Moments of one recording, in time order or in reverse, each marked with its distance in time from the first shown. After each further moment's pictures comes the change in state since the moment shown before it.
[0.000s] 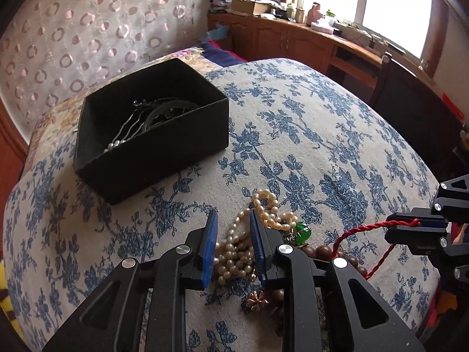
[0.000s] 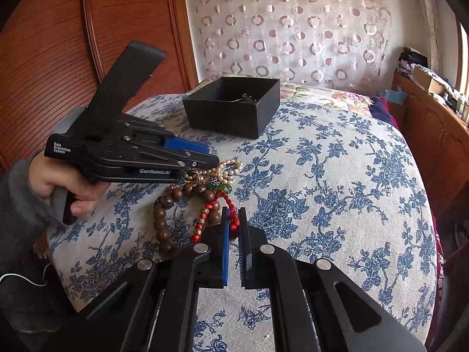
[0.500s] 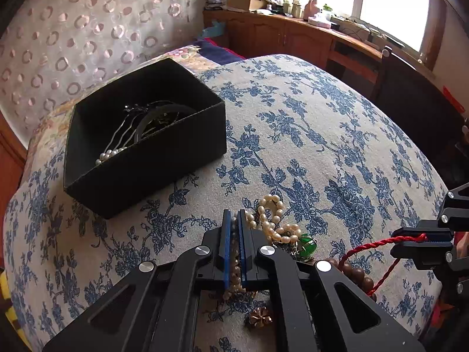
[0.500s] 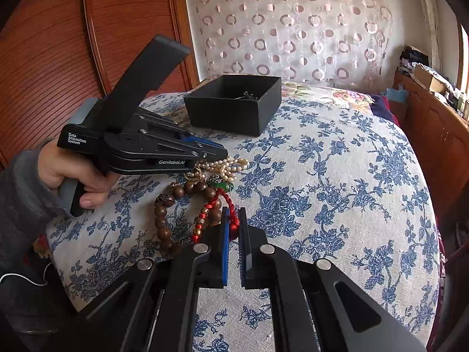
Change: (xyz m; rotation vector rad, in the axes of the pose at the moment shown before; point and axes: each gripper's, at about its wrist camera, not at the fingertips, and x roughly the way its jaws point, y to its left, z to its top) left arm 0.009 0.001 0.010 0.014 0.011 -0.003; right arm 0.003 0.003 -0.001 0.001 0.004 0.005
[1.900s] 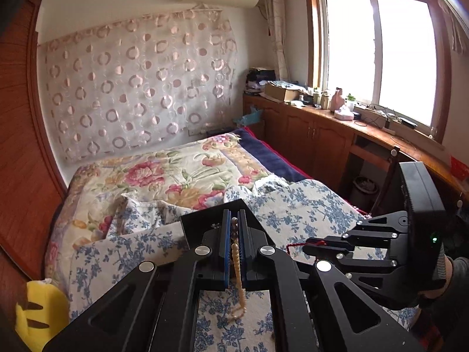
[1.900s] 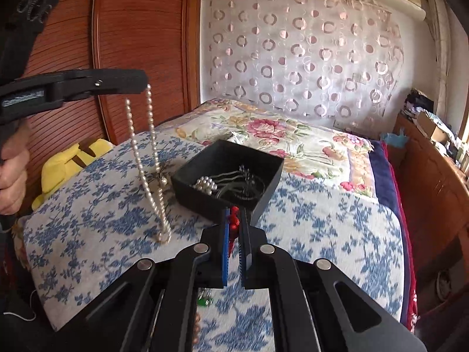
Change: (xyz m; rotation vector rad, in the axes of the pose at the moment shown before) left arm -0.171 0.037 0.040 -0.106 -0.416 0.143; right arm 0.021 0.004 0.119 -0.141 -0.095 -0.057
